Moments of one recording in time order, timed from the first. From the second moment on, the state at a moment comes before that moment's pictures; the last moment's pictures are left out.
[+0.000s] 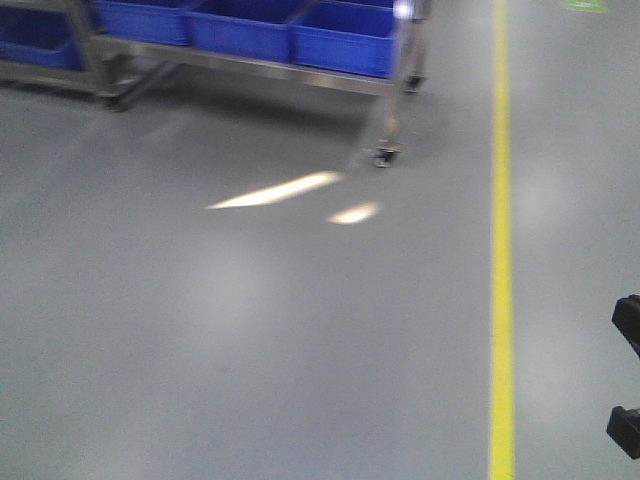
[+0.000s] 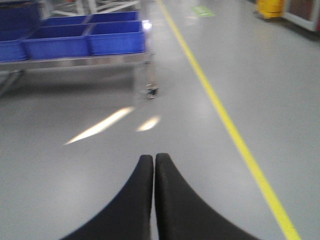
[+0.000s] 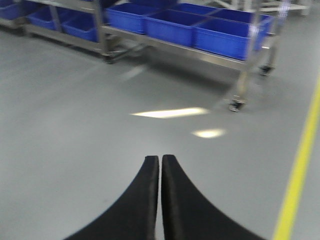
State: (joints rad) left arm -0.47 0.38 -0.36 0.36 0.37 -0.37; right arm 0.27 0.46 -0.41 0.01 0.32 -0.01
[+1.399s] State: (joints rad) left arm -0.47 0.38 -0.36 0.36 0.37 -0.37; right arm 0.27 0.46 -0.41 0.01 0.32 -0.01
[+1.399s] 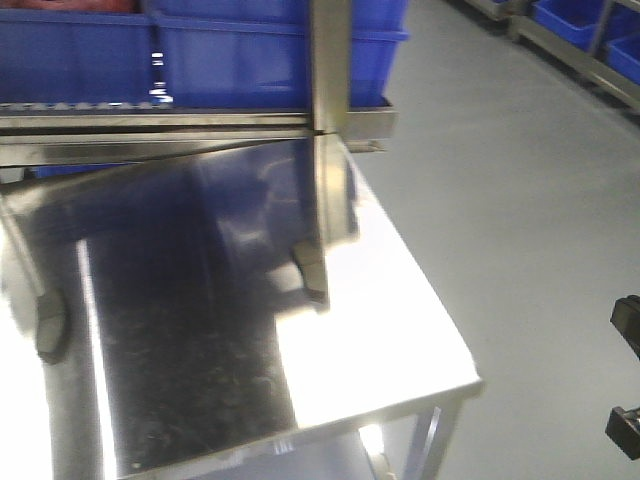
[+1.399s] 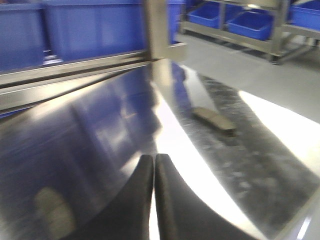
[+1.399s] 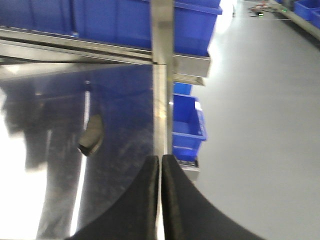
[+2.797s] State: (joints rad) left arm -0.47 0.38 -0.36 0.36 0.37 -0.37; right arm 0.27 0.46 -0.41 0.01 0.32 -0.01
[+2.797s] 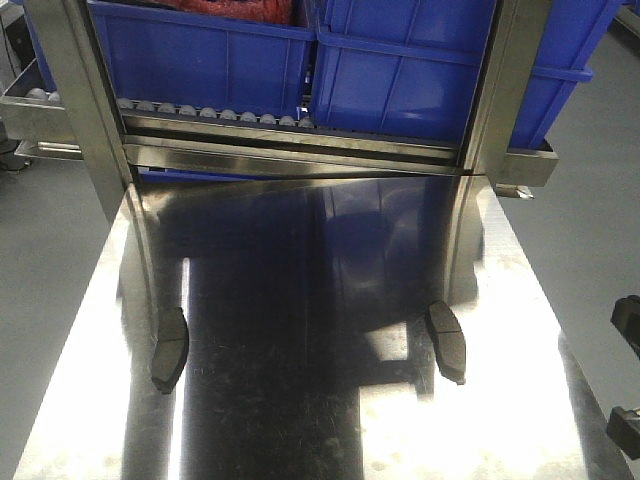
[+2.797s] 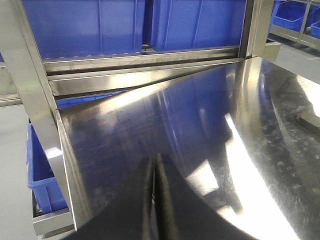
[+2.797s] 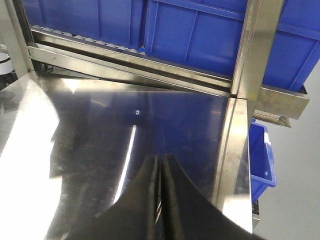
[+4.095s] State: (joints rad) left arm -0.47 0.64 -0.47 0.36 0.47 -0.56; right arm 0.27 0.46 -0.41 0.01 0.32 -0.01
